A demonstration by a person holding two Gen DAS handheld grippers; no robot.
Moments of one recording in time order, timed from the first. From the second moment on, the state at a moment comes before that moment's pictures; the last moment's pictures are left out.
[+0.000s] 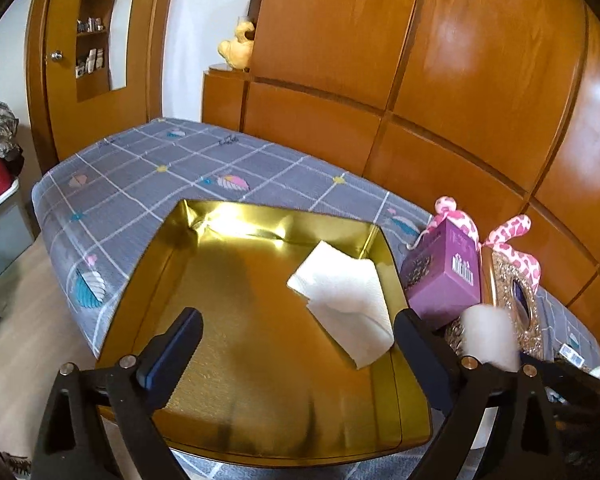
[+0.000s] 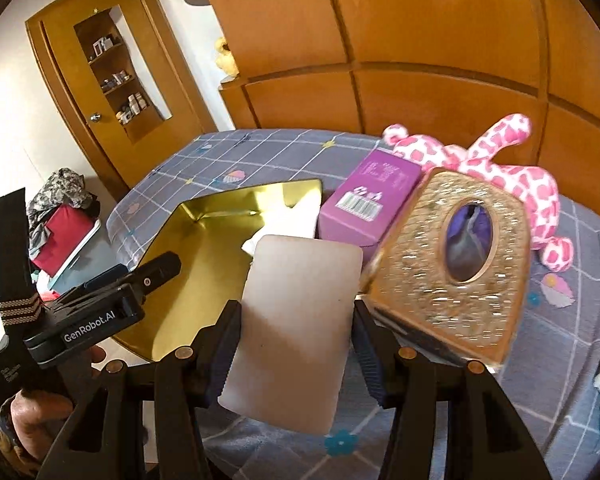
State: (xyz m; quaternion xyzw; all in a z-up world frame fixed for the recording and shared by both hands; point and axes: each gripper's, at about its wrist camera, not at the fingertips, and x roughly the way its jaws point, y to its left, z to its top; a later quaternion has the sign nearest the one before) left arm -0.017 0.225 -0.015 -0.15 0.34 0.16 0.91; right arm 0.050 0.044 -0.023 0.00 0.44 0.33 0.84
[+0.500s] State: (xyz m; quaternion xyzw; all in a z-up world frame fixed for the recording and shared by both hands) left arm -0.027 0.243 0.007 -0.14 0.30 0.19 0.92; right arm 0.077 0.102 -0.066 0.02 0.50 0.35 0.79
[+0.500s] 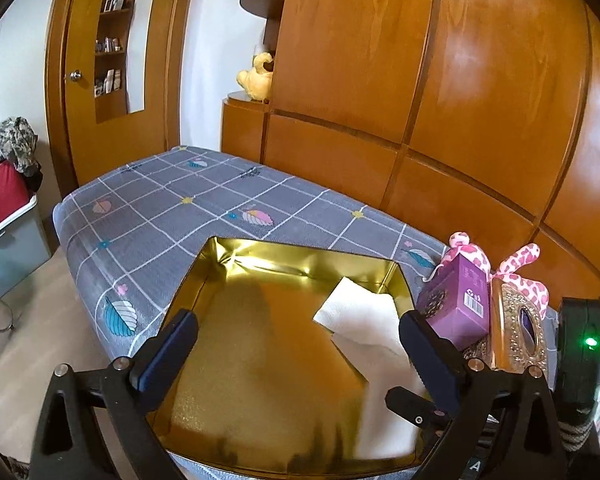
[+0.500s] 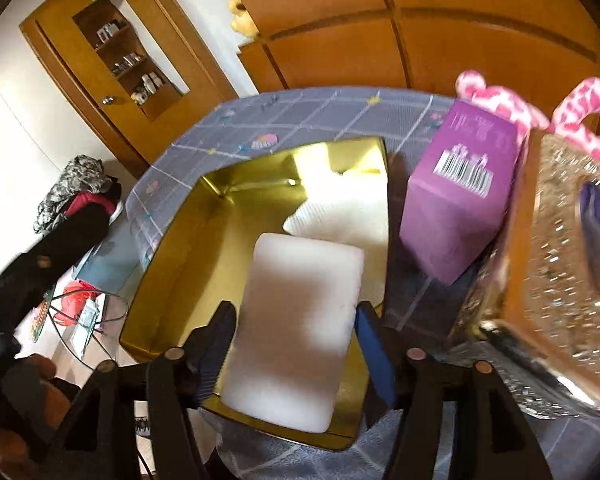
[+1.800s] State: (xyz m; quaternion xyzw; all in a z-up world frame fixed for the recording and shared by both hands) left arm 0.017 -0.042 0.010 0.06 0.33 -0.26 0.91; right arm -0.007 -0.324 -0.005 0.14 0.37 -0.12 0.91
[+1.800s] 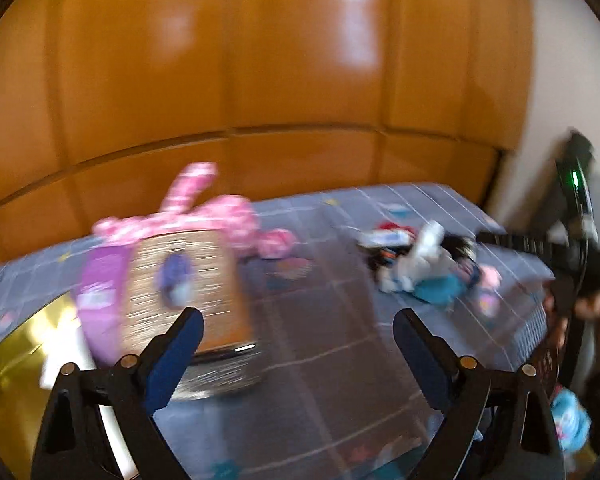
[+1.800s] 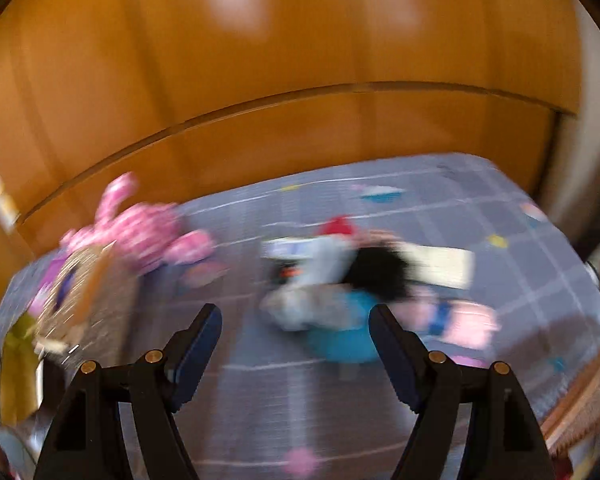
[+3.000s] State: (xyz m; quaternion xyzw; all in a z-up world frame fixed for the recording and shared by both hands) left arm 0.114 -0.257 -0.102 0.14 0.40 -0.40 0.81; right arm -0.032 -0.415 -0.036 0.34 0.33 -0.12 0.87
